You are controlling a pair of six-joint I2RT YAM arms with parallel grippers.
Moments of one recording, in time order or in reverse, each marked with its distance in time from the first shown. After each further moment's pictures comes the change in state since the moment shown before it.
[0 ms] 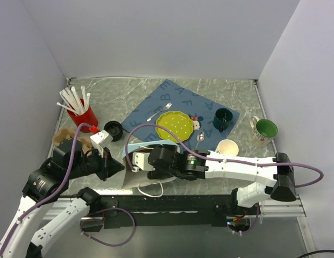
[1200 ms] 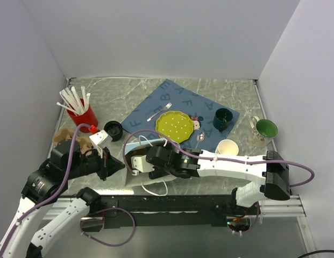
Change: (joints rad) left arm 0.000 -0.013 -0.001 0.037 0.020 0.034; right arm -0.047 0.062 -0.057 0.090 -0.018 -0.185
